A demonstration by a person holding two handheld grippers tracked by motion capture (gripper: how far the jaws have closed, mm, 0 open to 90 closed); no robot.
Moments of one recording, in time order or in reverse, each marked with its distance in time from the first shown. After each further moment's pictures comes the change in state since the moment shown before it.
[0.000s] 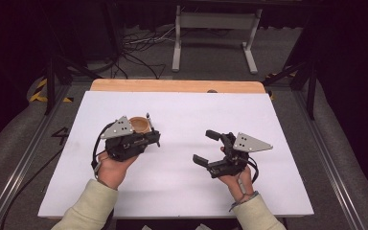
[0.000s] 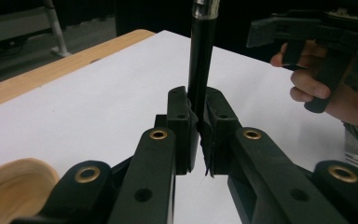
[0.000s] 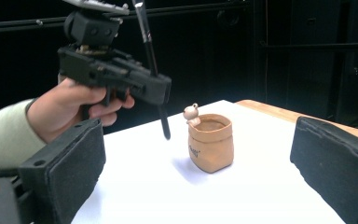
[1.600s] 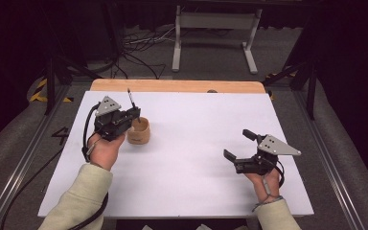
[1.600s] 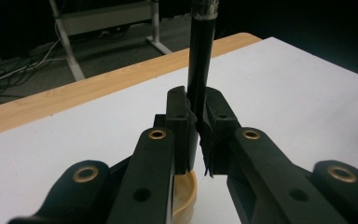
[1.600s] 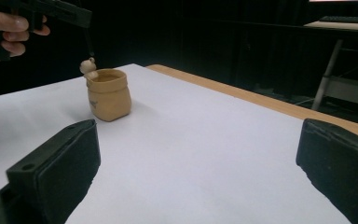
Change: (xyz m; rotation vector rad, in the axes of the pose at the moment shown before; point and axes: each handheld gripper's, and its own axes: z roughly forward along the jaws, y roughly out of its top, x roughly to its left) left arm 0.048 0.012 -0.004 0.014 0.361 -0.110; right arm -0.033 -0.010 -0.070 0.132 -0.349 -0.081
